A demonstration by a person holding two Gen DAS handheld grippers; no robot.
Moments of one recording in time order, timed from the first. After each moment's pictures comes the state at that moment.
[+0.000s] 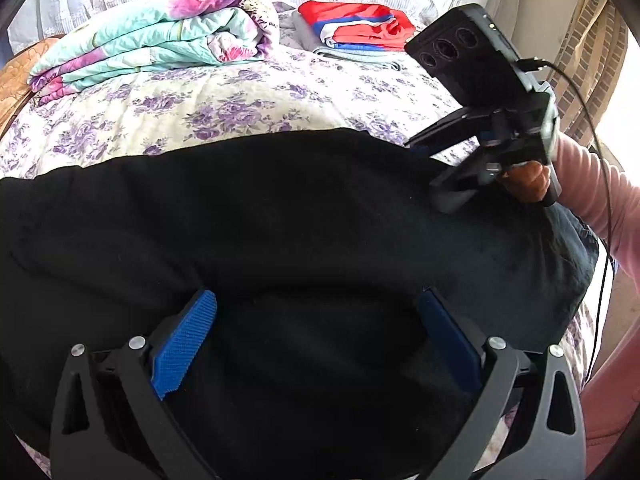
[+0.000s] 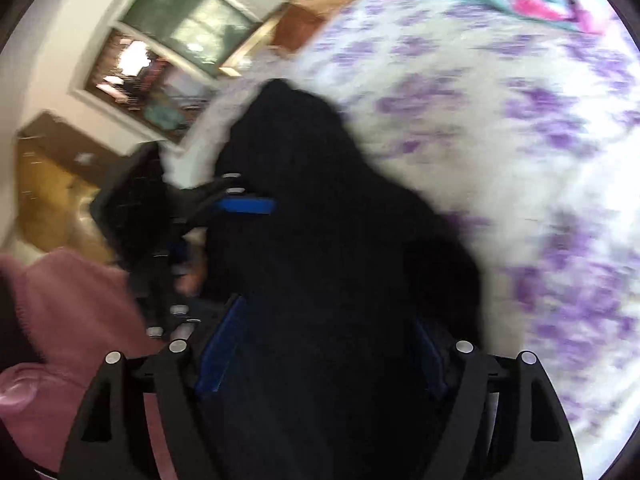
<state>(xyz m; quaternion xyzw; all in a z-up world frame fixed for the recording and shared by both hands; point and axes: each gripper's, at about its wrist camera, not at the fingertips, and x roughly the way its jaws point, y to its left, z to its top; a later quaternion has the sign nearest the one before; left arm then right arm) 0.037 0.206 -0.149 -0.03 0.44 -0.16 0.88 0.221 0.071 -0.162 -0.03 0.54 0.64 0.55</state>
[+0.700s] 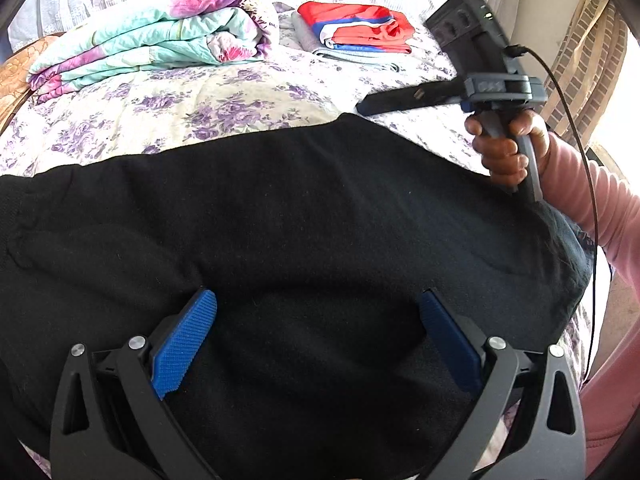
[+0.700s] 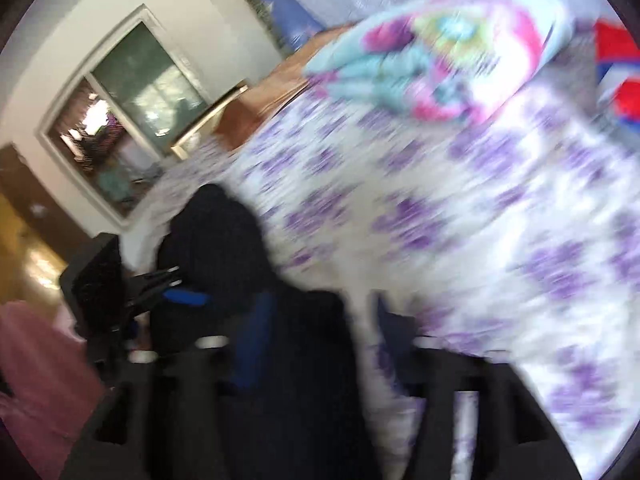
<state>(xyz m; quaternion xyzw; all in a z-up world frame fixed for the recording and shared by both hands) 0.037 0.206 -0.149 -0.03 0.44 -0.16 0.88 0.256 0.022 -0.135 -0.02 0.43 0.53 0.73</state>
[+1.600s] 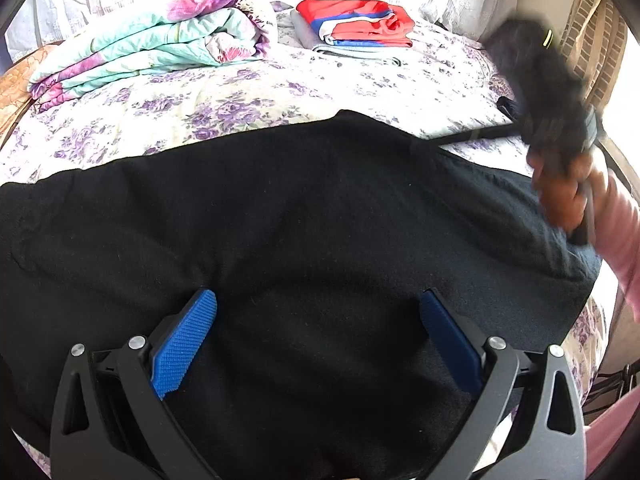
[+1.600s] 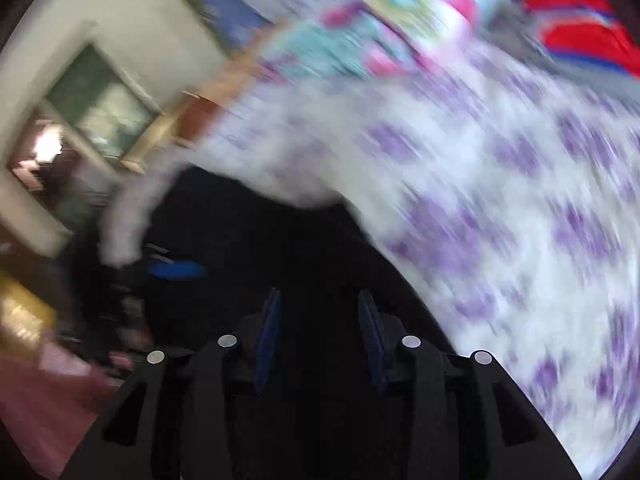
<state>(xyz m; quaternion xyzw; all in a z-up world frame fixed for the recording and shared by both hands) 0.038 0.207 -0.151 -0.01 0.45 -0.16 0.88 0.194 -0.007 -0.170 0.00 0.50 0.39 0.77</state>
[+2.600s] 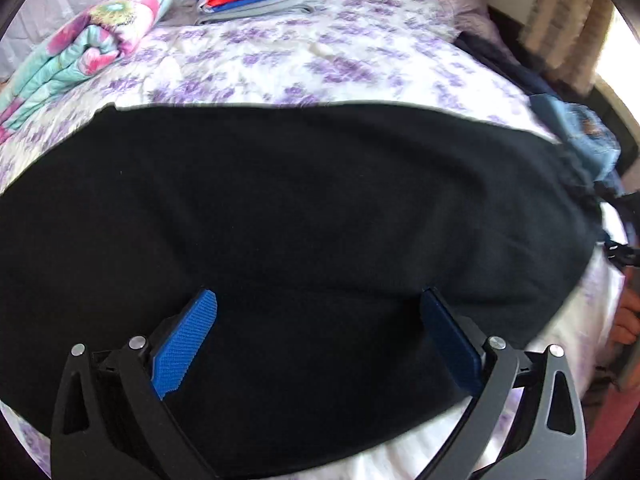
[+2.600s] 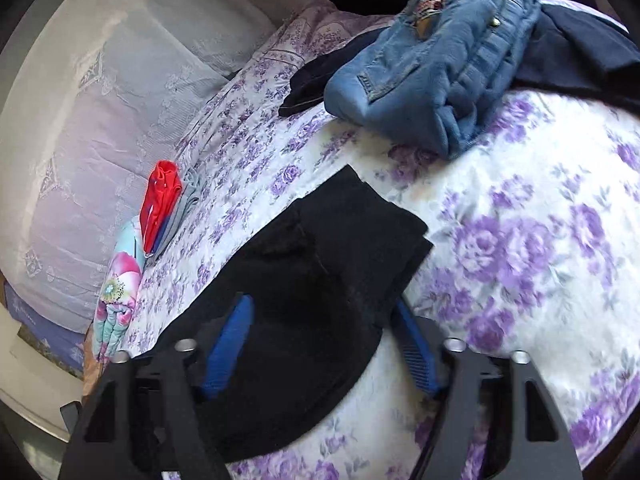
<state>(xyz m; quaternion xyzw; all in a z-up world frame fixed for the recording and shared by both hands) 0.017 0.003 -0.170 0.05 0.49 -0.15 0.86 -0.064 -0.367 -0.184 0.39 0.29 -0.08 0.87</state>
